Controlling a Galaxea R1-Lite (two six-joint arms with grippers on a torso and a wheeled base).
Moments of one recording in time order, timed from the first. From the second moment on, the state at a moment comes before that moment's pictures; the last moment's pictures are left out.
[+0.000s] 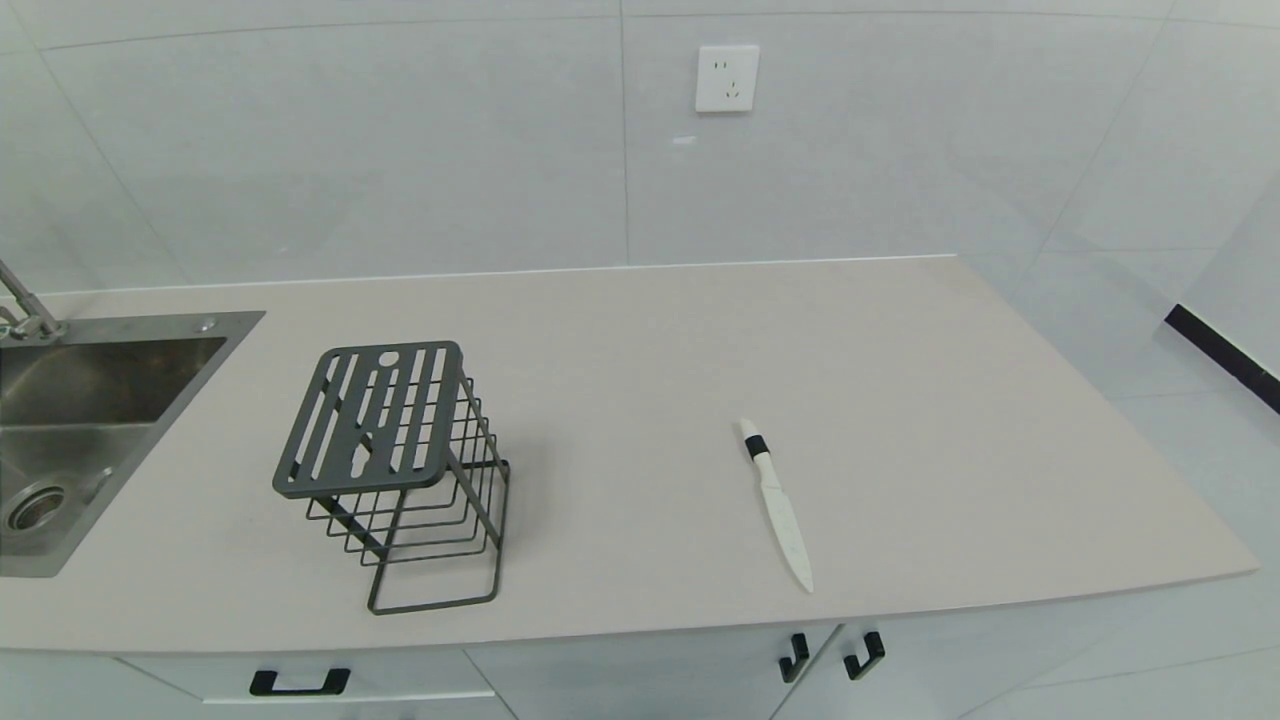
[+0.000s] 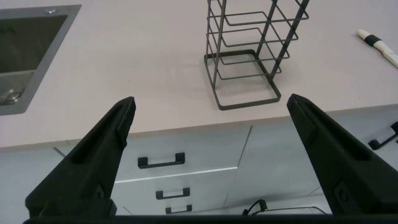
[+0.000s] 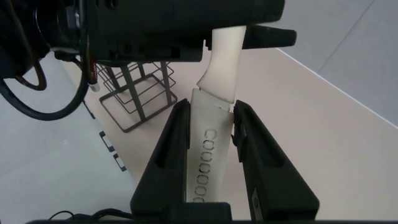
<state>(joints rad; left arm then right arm) 0.00 0.00 0.00 0.00 -0.08 0.03 -0.02 0.13 -0.16 -0.30 0.50 -0.07</state>
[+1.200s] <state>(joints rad) 0.00 0.00 0.00 0.00 -0.08 0.03 0.28 0.98 -0.58 -0.20 0.44 -0.28</state>
